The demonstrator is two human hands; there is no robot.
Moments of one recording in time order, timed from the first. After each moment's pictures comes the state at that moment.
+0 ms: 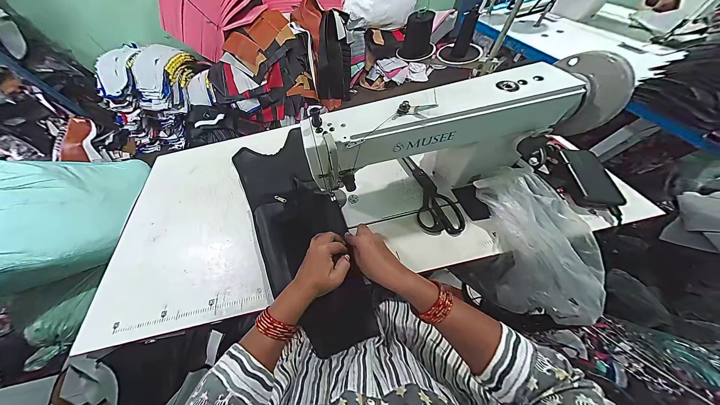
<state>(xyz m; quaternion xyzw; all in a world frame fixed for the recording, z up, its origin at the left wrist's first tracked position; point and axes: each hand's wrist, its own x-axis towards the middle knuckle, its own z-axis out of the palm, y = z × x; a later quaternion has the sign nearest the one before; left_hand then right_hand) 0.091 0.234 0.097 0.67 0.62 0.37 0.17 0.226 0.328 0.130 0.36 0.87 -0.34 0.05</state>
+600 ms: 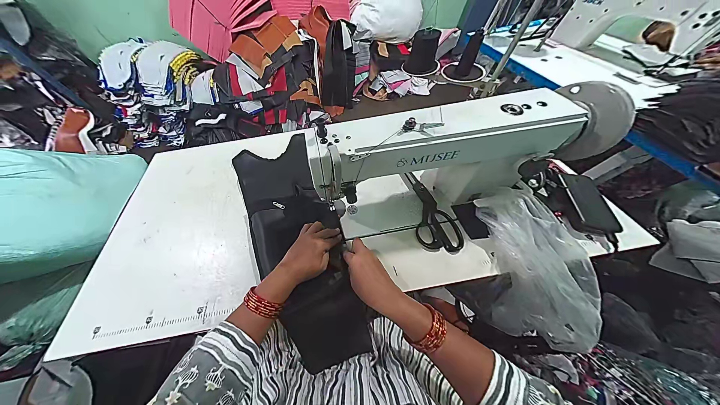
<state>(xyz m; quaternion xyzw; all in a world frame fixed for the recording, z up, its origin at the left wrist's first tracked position) 0.048 0.267 0.090 0.77 0.59 0.23 0.09 0.222 0.317 0.127 0.36 0.88 -0.29 0.07</state>
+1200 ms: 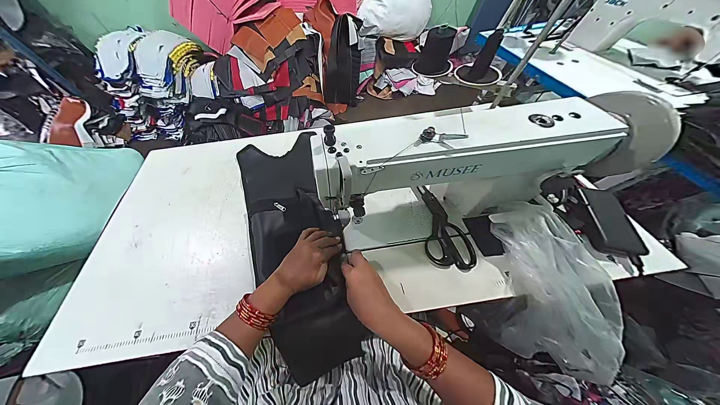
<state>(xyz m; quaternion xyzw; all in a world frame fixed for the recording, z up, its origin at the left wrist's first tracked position) 0.029 0.274 0.069 0.79 0.55 0.27 0.02 0.207 0.313 0.129 0.38 0.88 -0.29 0.08</state>
